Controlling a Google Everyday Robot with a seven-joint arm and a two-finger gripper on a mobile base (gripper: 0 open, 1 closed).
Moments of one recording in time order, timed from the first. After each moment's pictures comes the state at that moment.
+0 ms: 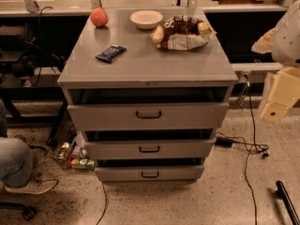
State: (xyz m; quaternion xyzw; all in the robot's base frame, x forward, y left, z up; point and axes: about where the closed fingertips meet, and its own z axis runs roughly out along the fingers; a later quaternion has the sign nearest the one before) arm 0.438 -0.217 0.977 -0.60 0.78 -0.04 0.16
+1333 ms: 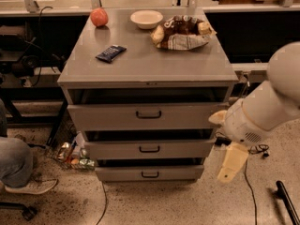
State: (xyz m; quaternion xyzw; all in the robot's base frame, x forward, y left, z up) arm 0.418 -0.170 0.791 -0.63 0.76 0.12 0.15
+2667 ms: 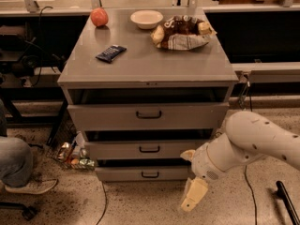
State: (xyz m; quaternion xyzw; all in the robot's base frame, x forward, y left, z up) arm 0.399 -0.098 0.644 -0.59 0.76 0.24 0.17
